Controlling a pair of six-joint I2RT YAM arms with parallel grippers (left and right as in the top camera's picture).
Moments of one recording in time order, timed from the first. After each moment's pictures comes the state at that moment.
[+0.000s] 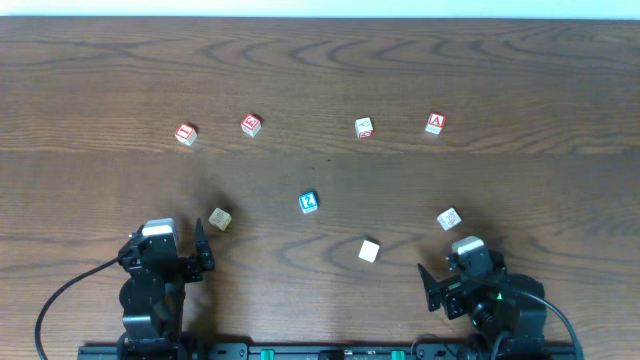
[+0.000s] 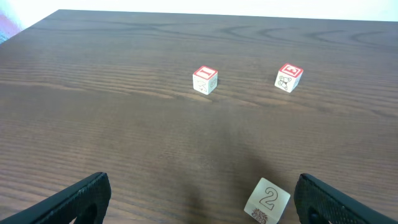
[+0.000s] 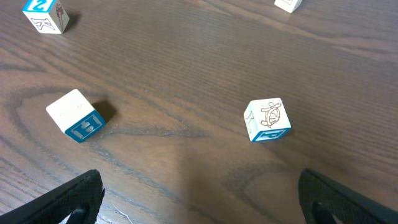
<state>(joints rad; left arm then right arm) 0.02 0.01 0.14 -0.49 -0.08 -0.03 0.06 0.01 0.20 -0.83 -0.24 -0.21</state>
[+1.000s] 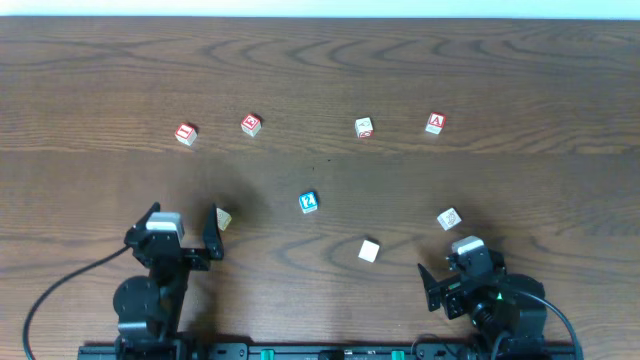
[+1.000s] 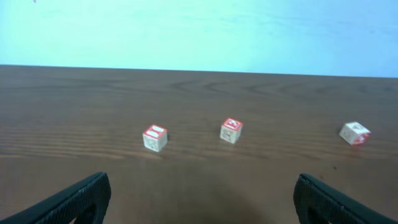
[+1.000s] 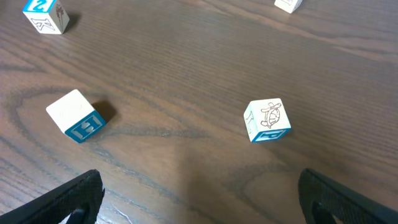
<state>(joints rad) 0.02 0.10 0.14 -0.21 0.10 -0.05 0.06 0.01 0.20 -0.83 -0.24 -0.21</state>
